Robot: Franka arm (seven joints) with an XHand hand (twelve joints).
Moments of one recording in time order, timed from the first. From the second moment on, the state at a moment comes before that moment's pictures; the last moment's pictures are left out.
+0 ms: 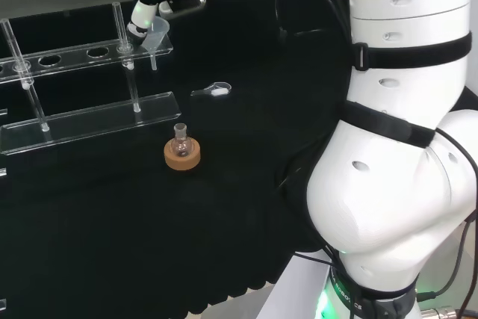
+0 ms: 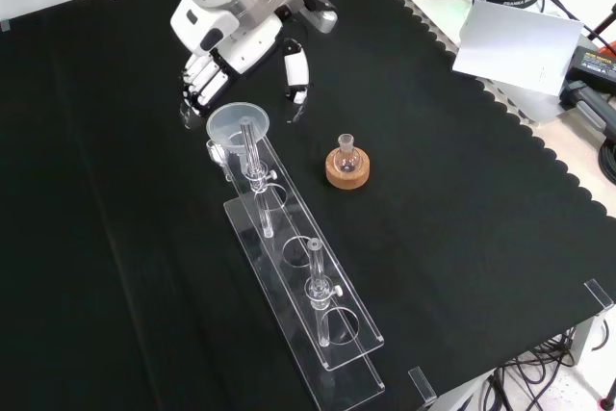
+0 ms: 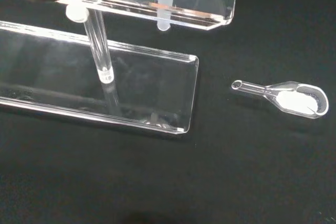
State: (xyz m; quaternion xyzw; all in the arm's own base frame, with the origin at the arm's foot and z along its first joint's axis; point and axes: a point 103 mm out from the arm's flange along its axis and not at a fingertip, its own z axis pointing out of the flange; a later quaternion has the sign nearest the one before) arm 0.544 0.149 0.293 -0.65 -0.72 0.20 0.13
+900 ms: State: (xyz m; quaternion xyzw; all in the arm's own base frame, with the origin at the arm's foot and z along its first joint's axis) arm 0.554 0.147 0.279 -0.64 -0.73 0.22 0.14
